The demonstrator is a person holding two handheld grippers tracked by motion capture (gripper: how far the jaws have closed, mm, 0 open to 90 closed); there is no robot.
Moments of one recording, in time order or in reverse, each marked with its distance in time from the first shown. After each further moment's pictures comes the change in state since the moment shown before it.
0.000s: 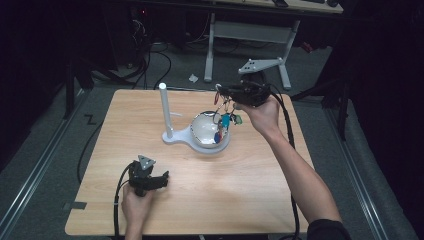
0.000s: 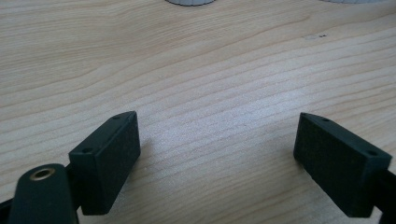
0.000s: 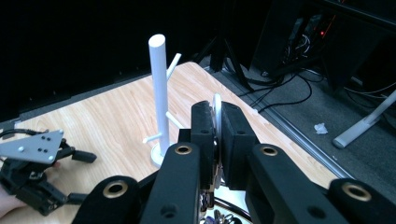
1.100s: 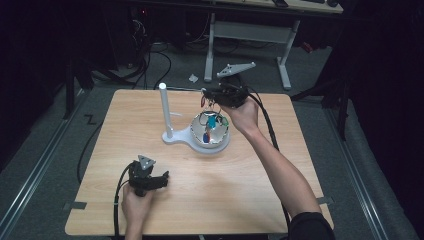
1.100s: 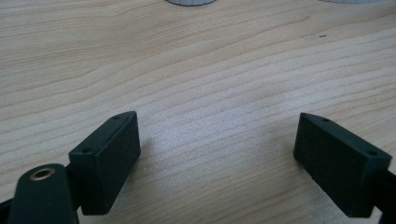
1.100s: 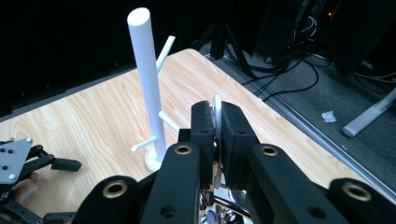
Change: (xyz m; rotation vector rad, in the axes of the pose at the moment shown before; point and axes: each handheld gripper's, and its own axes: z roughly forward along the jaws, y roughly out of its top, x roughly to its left) left arm 0.000 0.000 0.000 -0.002 0.000 0.003; right arm 0.001 -0.008 0.063 0.058 -0.003 0.020
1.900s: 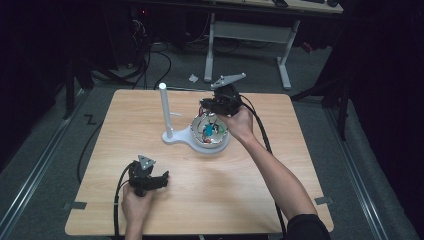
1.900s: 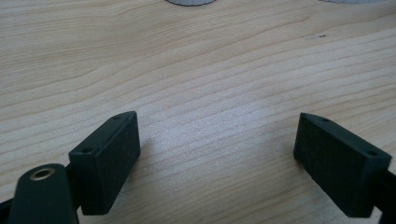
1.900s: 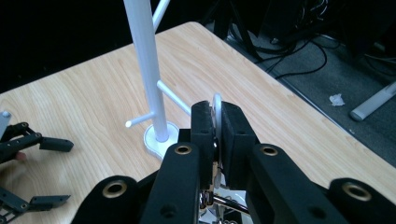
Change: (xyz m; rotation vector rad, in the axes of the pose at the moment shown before) left arm -0.001 0.000 0.000 0.003 0.006 -0.021; right arm 0.003 -0.025 0.029 0.068 0.011 0.002
